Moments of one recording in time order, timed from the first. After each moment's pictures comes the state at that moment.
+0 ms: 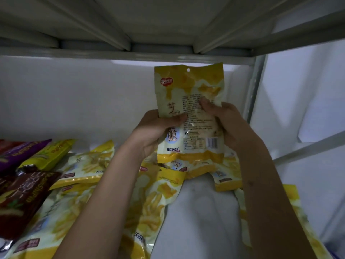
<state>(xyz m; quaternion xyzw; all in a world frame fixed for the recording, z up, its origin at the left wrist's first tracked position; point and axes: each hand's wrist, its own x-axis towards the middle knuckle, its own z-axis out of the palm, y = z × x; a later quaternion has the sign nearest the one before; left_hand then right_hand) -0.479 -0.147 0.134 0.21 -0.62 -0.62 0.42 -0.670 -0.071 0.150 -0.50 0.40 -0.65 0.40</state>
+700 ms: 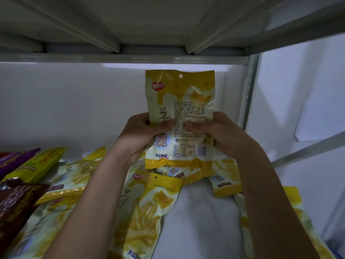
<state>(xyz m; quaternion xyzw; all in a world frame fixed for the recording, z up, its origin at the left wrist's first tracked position) -0.471 -0.163 0.129 0.23 -0.64 -0.58 0.44 -0.674 -0.077 0.139 -0.55 0.46 -0.58 0.40</state>
